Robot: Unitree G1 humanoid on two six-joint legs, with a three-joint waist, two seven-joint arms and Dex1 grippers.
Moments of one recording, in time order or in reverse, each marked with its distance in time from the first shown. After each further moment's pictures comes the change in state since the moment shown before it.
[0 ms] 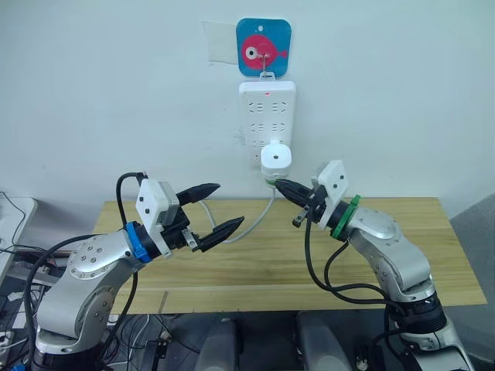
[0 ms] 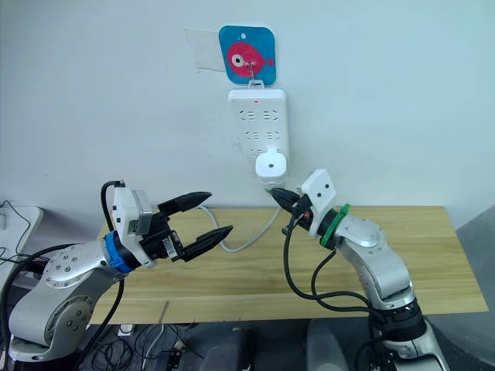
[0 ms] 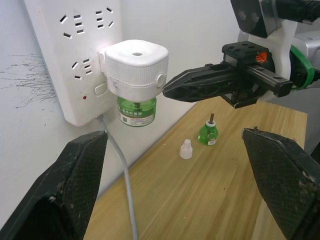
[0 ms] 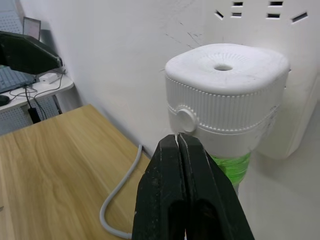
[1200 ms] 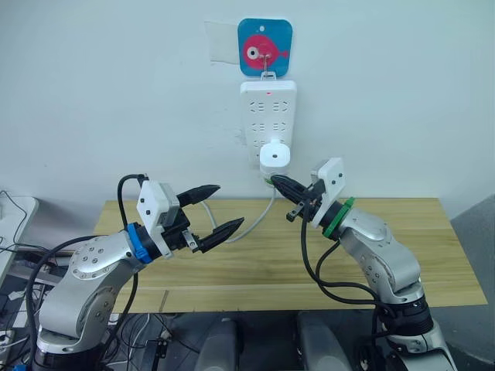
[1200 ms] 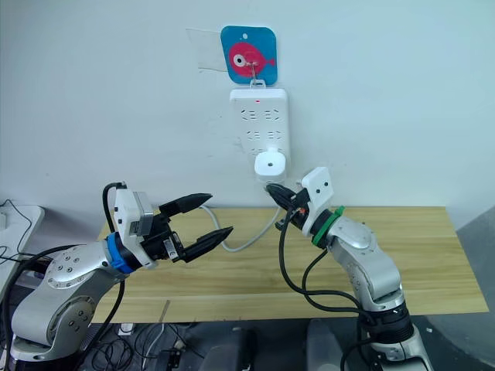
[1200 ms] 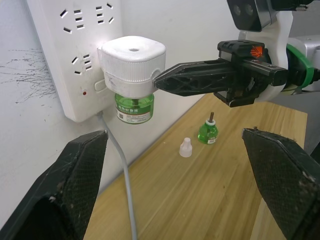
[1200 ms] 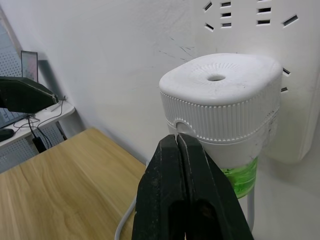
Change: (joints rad) left arm 0.006 0.003 -0.012 0.018 0.000 -0.022 -0.009; right arm 0.012 0.086 -0.024 -0.001 0.037 0.027 -0.077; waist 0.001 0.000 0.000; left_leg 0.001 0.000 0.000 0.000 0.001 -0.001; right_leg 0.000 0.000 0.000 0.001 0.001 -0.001
